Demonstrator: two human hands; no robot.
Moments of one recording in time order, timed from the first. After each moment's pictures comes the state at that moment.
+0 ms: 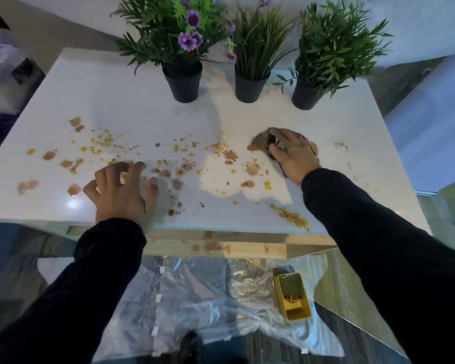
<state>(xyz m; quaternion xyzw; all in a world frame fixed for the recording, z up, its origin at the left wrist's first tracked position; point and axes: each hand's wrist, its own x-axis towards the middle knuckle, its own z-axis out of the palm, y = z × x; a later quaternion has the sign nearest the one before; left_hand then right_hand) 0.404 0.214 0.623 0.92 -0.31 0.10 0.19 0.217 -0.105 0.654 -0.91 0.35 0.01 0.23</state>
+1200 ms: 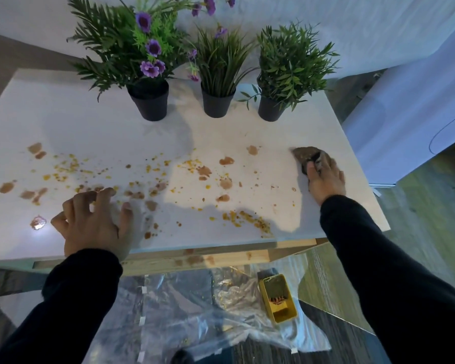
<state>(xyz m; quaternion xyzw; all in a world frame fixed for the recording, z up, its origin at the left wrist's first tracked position) 0.403 0.212 0.630 0.93 -0.30 0.05 0.21 0.109 -0.151 0.636 -0.78 0.60 -0.05 0.19</state>
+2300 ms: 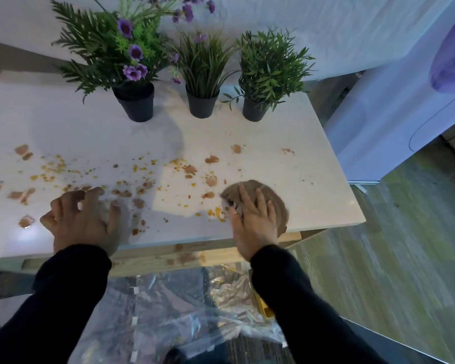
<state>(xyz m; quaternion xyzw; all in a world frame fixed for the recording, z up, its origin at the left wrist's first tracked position) 0.398 0.210 0.635 0.93 -0.29 0.06 0.21 0.147 0.028 0.654 -0.87 0.45 0.00 0.21</state>
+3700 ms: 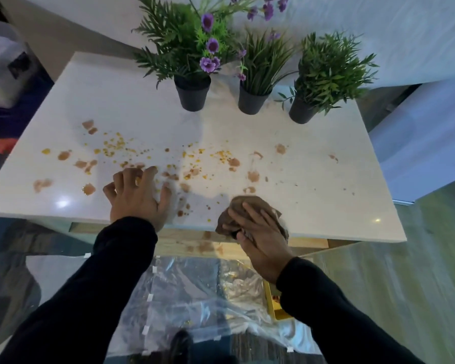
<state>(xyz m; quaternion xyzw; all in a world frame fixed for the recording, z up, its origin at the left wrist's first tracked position) 0.407 0.216 0.625 0.92 -0.32 0.04 0.20 0.154 0.065 0.640 -0.92 0.24 0.01 0.30</state>
